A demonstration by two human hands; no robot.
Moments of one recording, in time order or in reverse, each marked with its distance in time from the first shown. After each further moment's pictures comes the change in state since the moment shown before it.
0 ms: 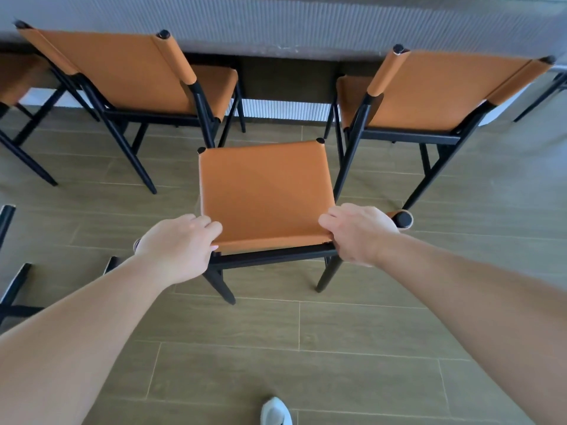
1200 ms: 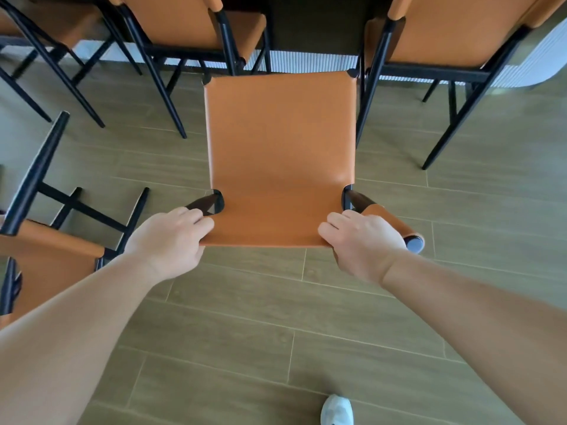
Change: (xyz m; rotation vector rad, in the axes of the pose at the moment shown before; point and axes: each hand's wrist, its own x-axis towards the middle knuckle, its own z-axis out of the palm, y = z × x) left_hand -0.216 0.165 0.033 -0.080 0.028 -0.090; right_hand -0.214 -0.108 0.114 0.021 0.281 -0.220
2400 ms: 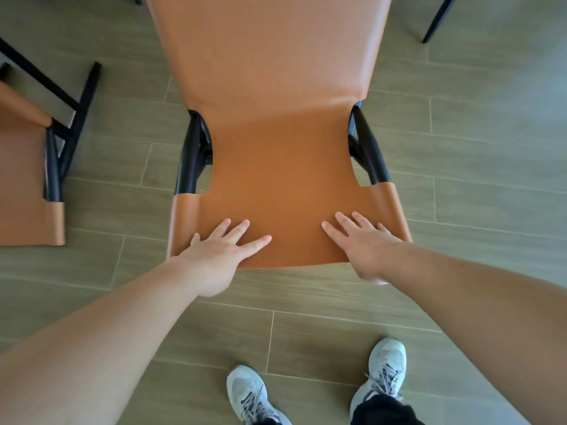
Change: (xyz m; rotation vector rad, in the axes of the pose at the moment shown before) left_hand -0.269 0.220 0.244 -0.316 -0.768 0.043; right_hand -0.247 -0.240 0.229 0.160 -0.885 0.292
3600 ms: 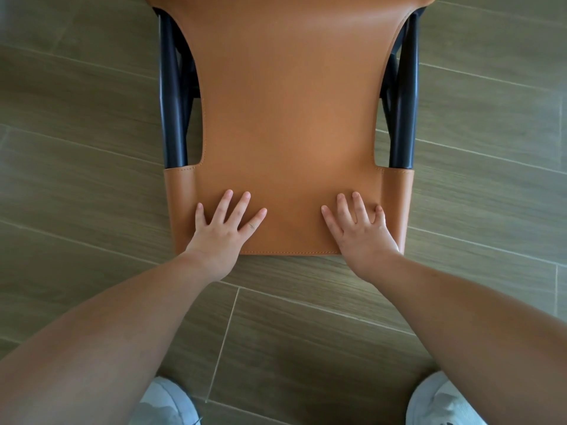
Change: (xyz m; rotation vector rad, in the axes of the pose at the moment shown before) left_hand 0.321 0.015 0.370 0.255 0.374 -0.189; right_hand 0.308 0.013 0.360 -0.319 0.290 0.003
